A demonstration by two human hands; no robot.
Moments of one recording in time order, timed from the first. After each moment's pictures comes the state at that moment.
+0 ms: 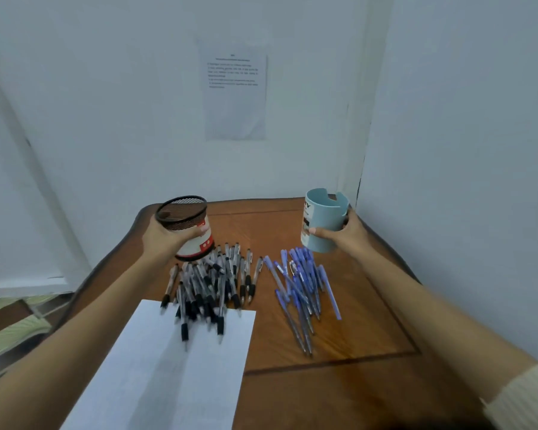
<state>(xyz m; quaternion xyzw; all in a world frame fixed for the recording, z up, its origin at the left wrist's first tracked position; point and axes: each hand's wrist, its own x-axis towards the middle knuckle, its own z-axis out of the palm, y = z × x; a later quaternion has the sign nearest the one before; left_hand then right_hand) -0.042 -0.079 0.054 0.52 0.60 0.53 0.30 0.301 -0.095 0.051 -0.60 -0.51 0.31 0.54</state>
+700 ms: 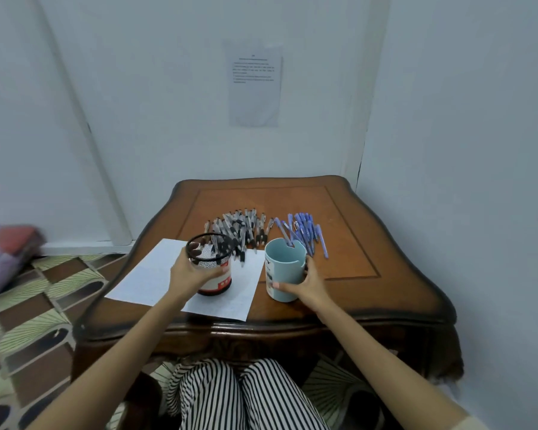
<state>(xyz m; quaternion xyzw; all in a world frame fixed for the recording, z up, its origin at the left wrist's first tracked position) -0.023 -0.299 0.017 0.52 0.66 0.46 0.29 0.214 -0.304 -0.022 -0.55 -0.55 0.42 0.46</state>
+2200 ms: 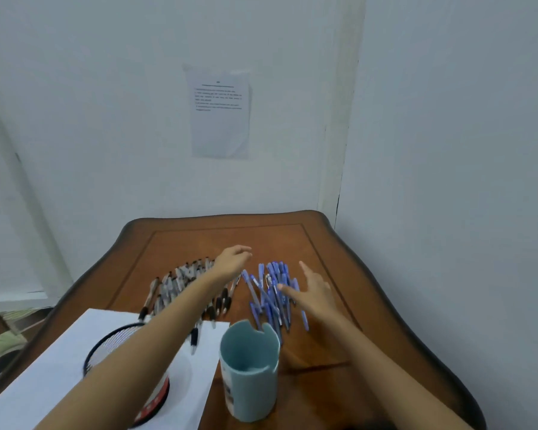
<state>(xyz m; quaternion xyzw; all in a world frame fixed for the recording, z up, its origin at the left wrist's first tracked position) 0.114 -0.126 0.071 0.66 0.59 0.31 0.35 0.285 -0.168 0.010 -0.68 -0.62 0.25 0.31</state>
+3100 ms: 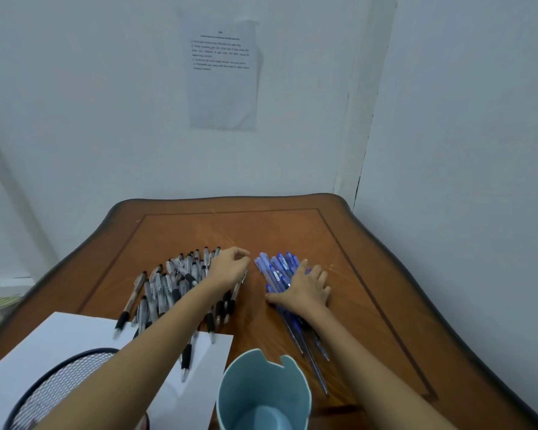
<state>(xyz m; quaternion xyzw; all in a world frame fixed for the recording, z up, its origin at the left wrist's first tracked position) 0.101 -0.056 0.006 0.62 0.64 0.30 0.33 0.242 -0.087 -0.024 -0.77 -0.60 0.17 0.14</state>
